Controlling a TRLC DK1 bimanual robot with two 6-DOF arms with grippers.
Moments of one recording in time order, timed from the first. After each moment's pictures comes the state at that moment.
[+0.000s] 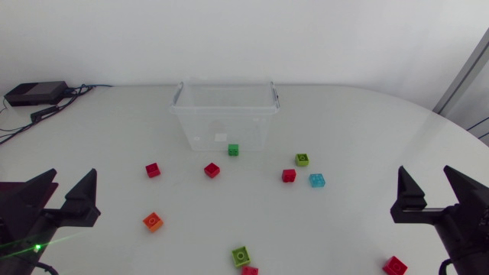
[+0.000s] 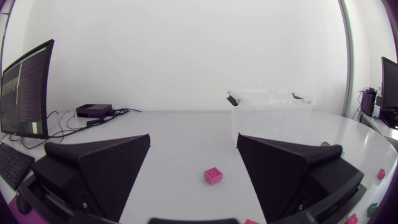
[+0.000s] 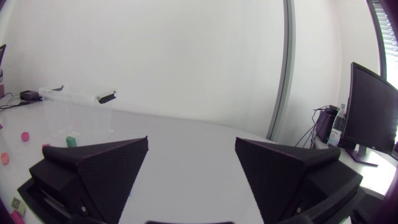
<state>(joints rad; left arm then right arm) 0.00 0.06 0.06 -0.09 -0.02 0.02 -0.05 0.06 0.03 -0.02 0.07 -0.12</state>
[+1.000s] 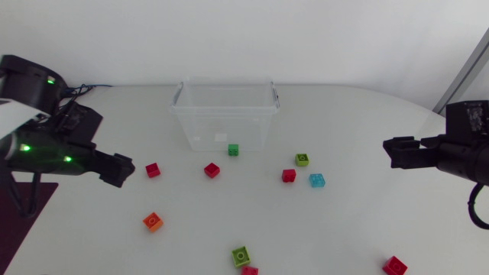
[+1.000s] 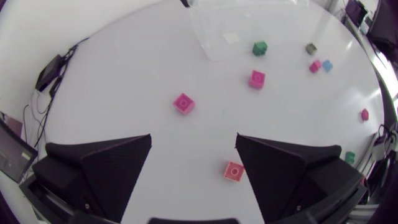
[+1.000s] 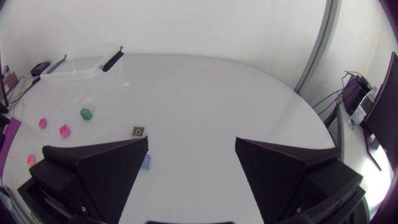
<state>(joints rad) -0.16 1.15 0.85 -0.70 -0.01 0.21 -0.10 0.90 0.65 -0.36 -0.08 -0.10</state>
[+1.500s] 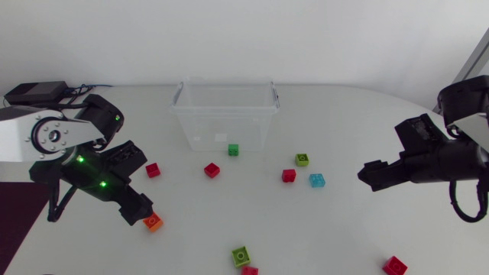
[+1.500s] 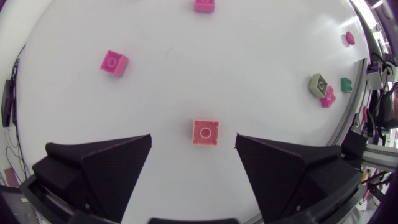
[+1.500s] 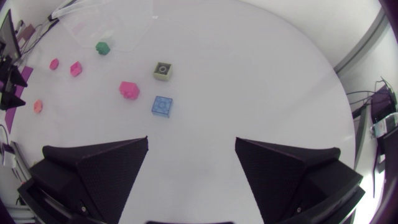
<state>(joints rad) -0.23 1.42 0.85 -0.82 0.09 0.43 -0.03 1.16 0.75 -0.59 -0.14 -0.25</state>
